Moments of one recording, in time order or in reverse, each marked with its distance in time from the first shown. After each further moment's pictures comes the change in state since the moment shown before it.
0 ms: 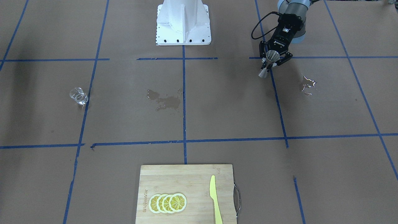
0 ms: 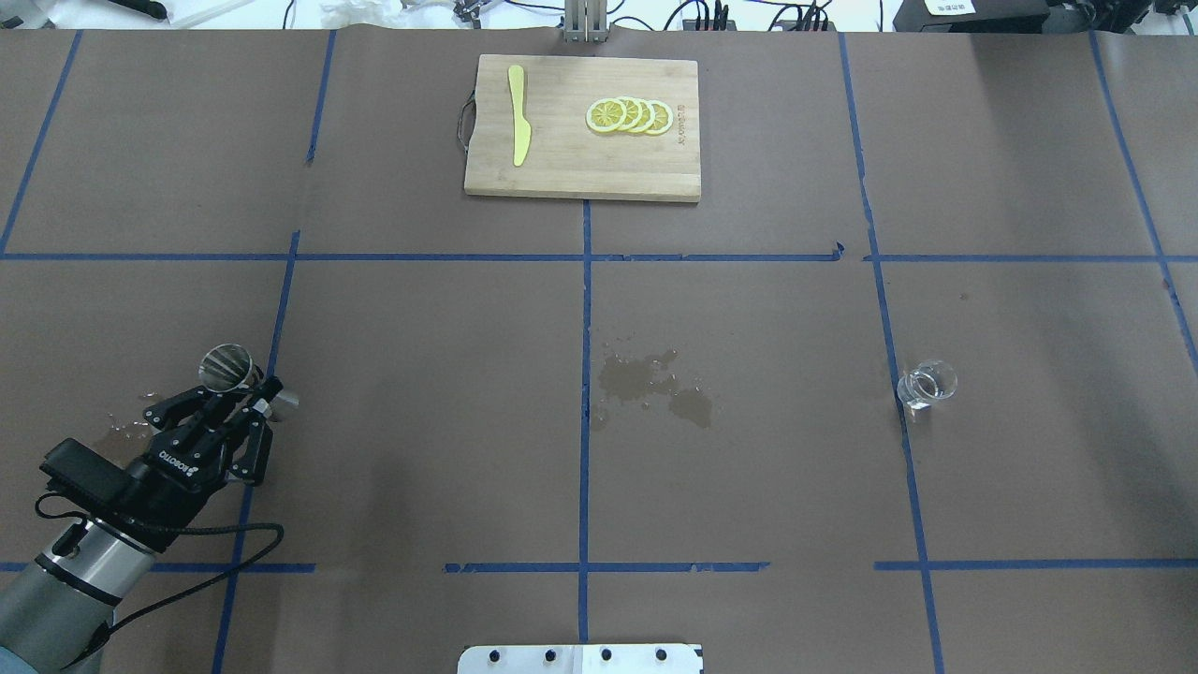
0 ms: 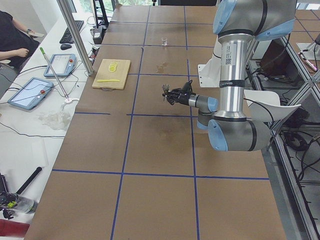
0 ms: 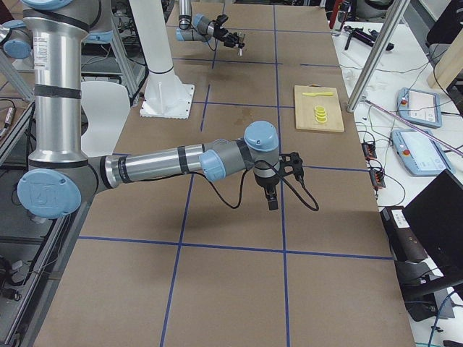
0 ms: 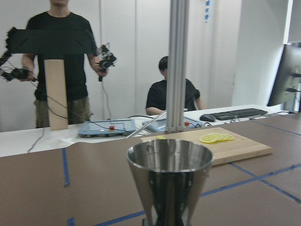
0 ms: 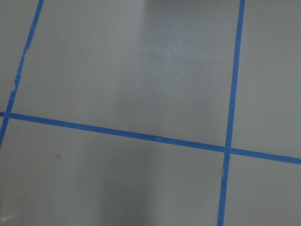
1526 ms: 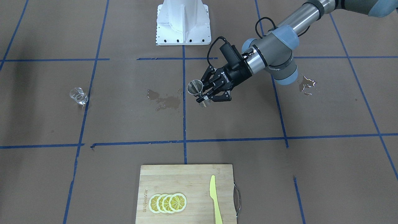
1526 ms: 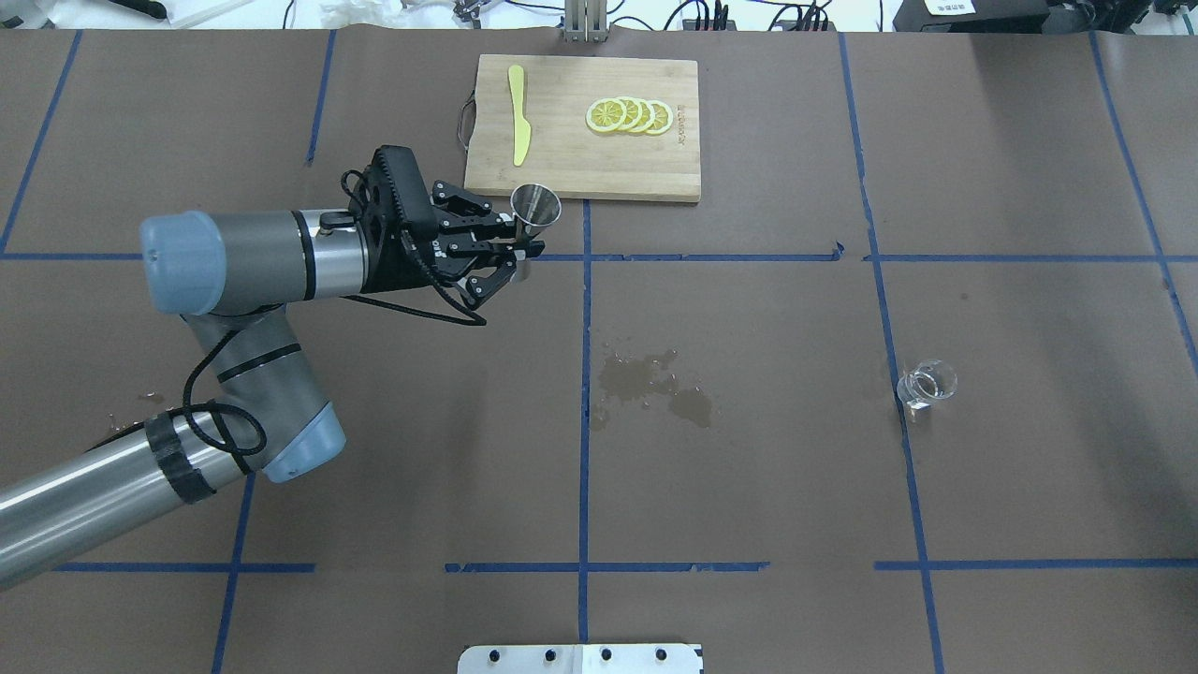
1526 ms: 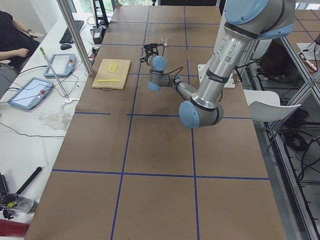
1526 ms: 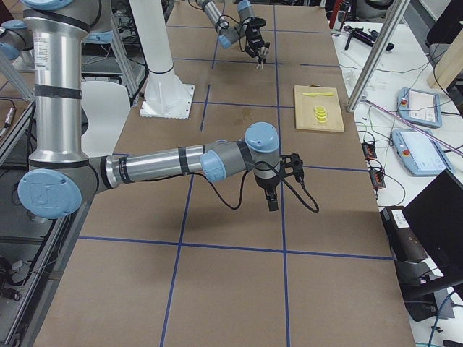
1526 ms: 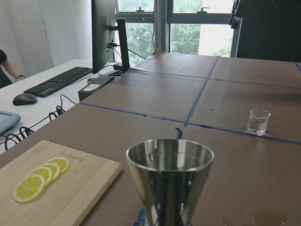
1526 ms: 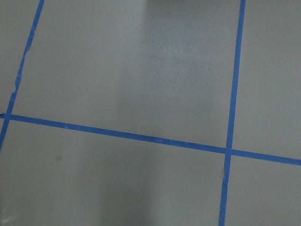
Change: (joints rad) left arm -0.533 -0.613 0.225 0.502 -1.065 0.087; right arm -0.001 0.007 0.000 0.000 0.000 0.005
